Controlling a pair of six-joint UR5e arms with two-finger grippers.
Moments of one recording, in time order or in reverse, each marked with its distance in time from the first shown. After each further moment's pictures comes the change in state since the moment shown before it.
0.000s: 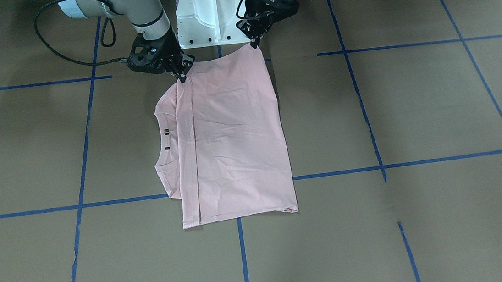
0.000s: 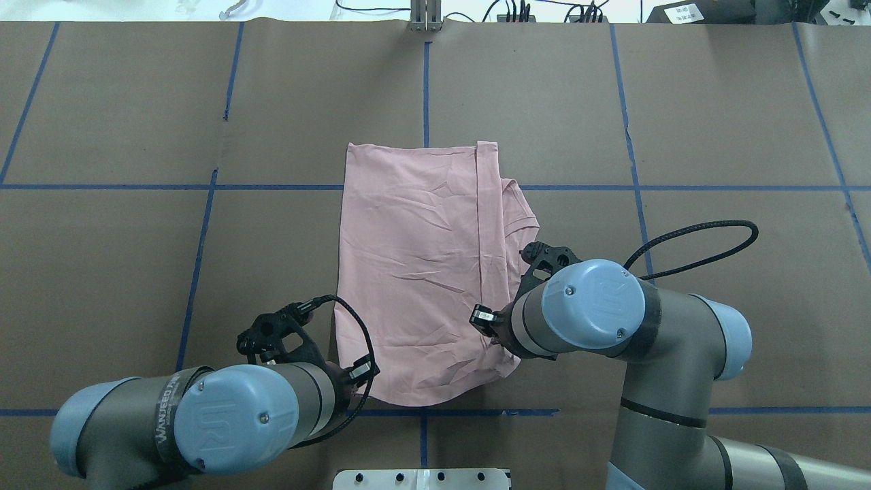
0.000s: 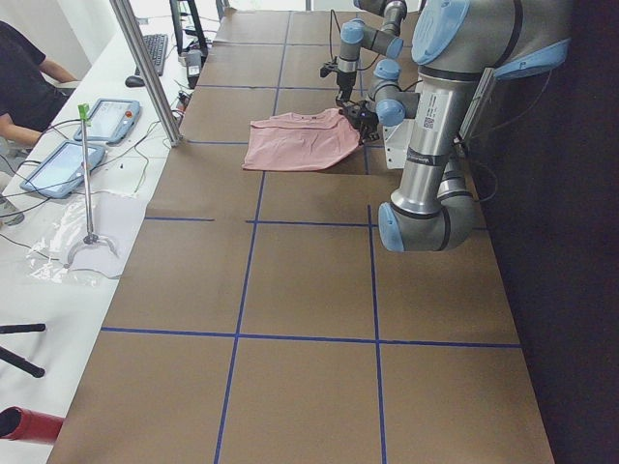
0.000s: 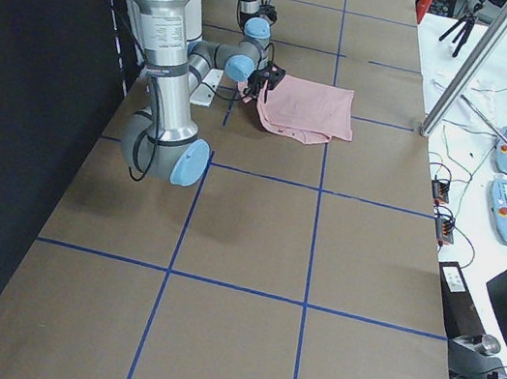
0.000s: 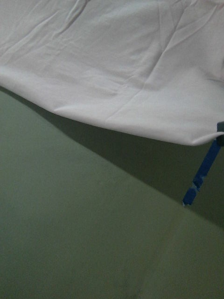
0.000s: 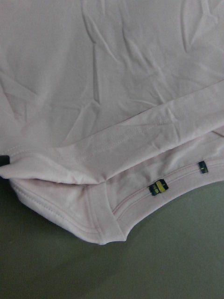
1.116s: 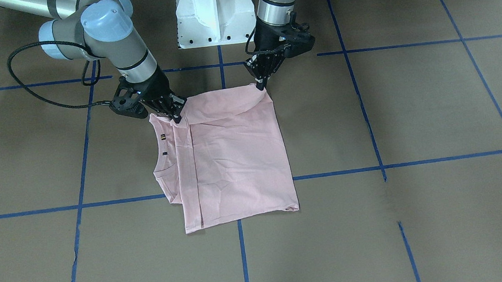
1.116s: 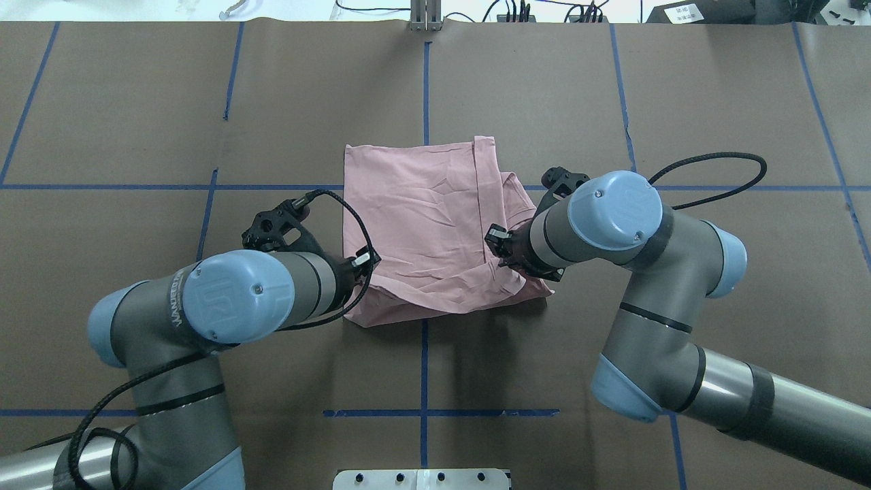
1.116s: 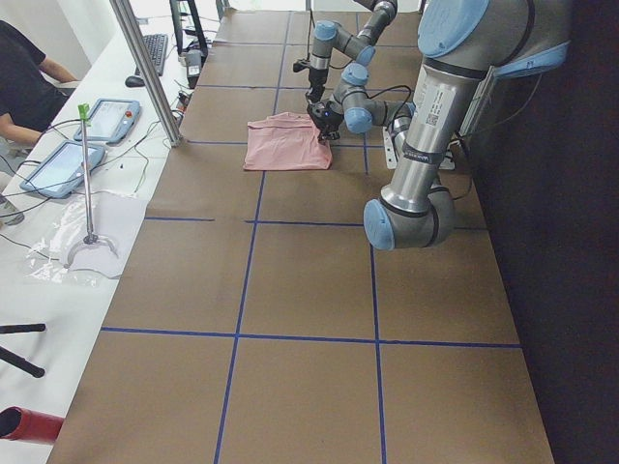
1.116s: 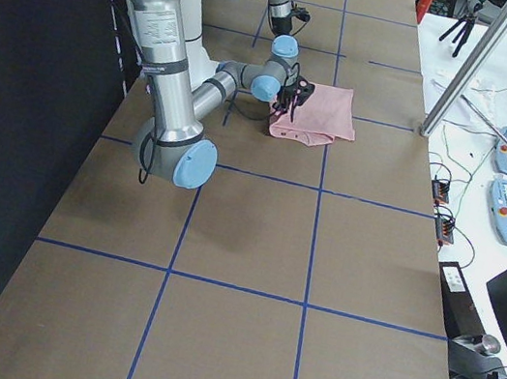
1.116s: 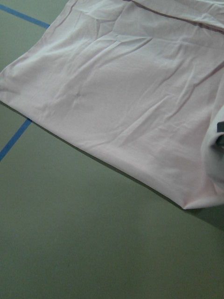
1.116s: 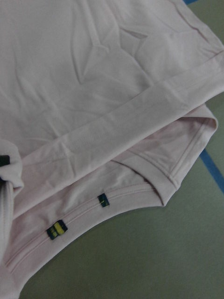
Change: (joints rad) left arm -0.211 -0.063 0.204 -0.249 0.002 0.048; right arm 0.186 0.056 -0.214 0.214 0.077 -0.029
